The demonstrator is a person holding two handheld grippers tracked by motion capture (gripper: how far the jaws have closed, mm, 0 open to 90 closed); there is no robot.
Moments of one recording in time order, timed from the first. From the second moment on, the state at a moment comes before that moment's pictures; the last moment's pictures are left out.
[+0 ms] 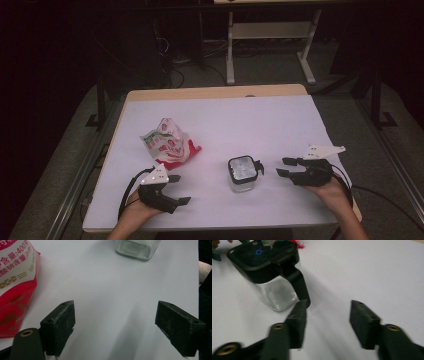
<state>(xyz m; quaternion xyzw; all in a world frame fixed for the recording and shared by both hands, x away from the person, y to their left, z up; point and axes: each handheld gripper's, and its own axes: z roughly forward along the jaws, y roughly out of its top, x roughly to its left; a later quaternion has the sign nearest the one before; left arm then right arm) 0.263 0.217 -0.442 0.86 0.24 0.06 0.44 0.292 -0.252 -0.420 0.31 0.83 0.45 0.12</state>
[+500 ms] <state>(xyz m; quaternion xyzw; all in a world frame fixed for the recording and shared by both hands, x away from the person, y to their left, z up) 0.262 0.202 -0.434 0.86 0.23 0.05 0.44 0.299 -0.258 -0.428 0.34 0.81 0.46 0.14</state>
